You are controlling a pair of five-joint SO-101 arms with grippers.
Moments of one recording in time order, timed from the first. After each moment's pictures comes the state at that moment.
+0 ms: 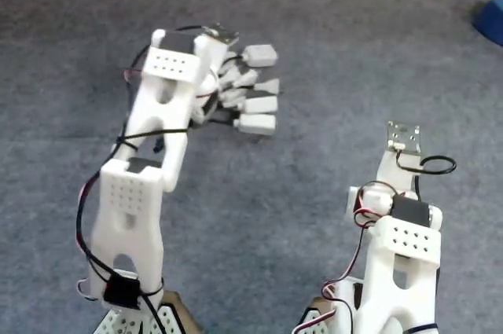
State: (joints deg) left arm 3.2 42.4 -45.5 101.0 -15.3; right arm 9.5 -49.3 63.3 61.4 7.0
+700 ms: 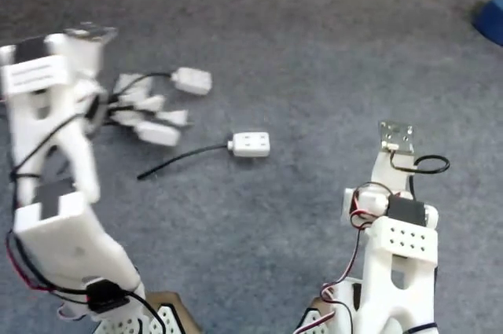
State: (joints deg) left arm -28.9 21.8 -23.5 99.0 -31.2; right arm 7.6 -49.3 64.0 61.4 7.0
